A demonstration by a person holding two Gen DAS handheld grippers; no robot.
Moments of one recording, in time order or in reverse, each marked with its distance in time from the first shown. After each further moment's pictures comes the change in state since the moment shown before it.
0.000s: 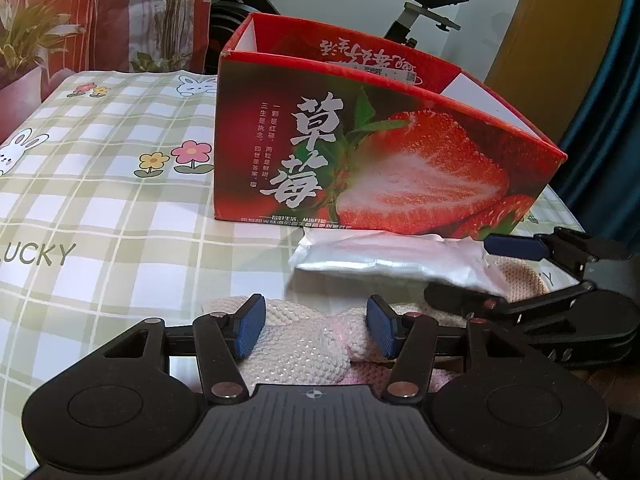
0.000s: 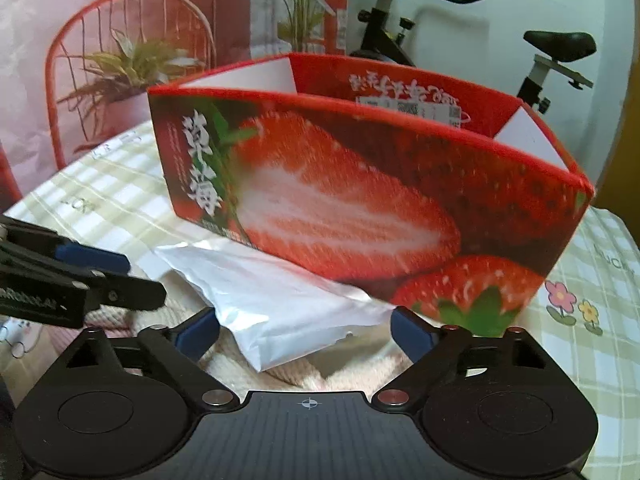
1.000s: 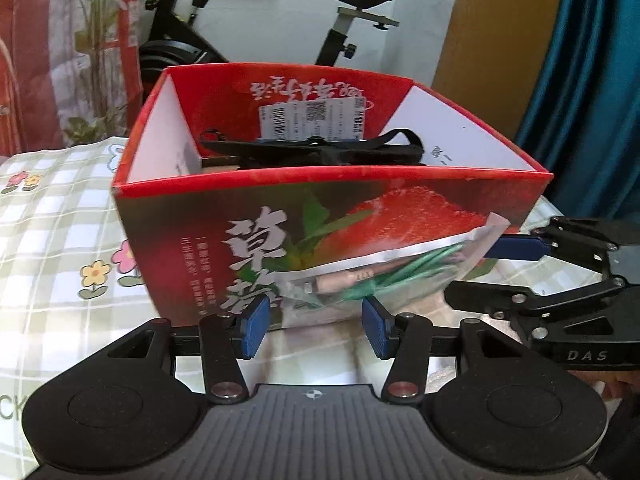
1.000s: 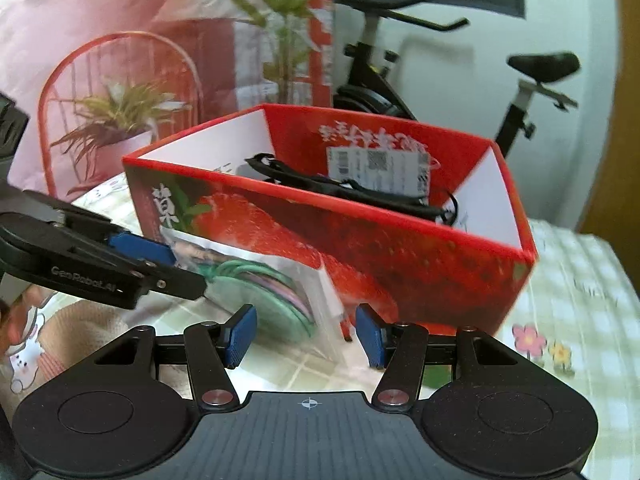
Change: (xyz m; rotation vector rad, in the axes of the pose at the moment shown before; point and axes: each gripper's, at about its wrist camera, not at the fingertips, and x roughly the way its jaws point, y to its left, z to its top) left arm 0.033 -0.016 0.062 0.203 -0.039 -0.101; right arm -0.013 -0.024 0.023 -0.014 -0.089 -0.014
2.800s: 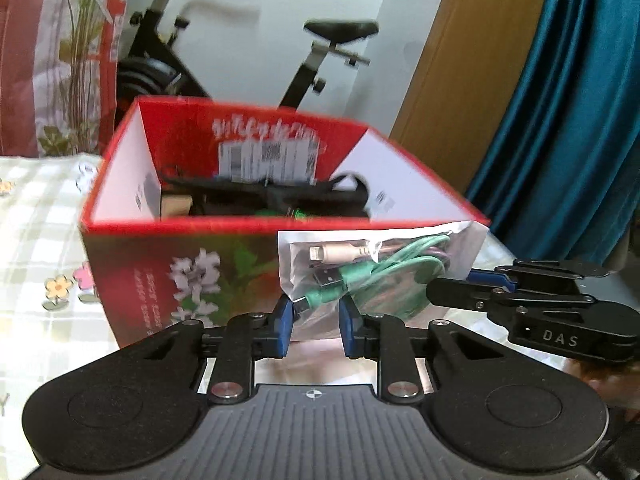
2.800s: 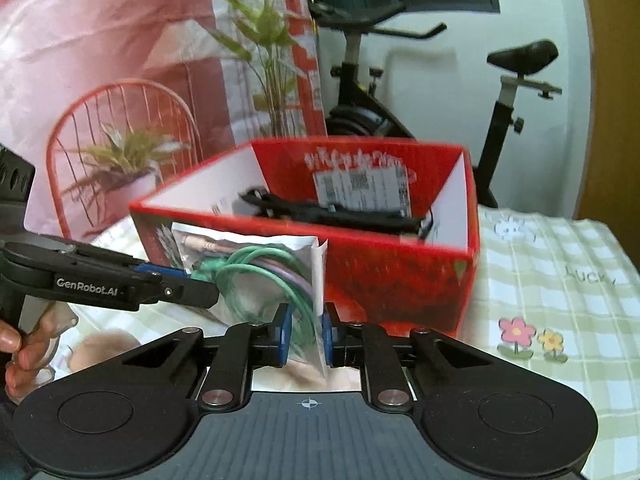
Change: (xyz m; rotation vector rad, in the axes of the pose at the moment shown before) left arm -0.029 -0.015 0.008 -0.061 -0.112 -0.123; right arm -0.043 -0.030 0.004 0.133 -0.104 0.056
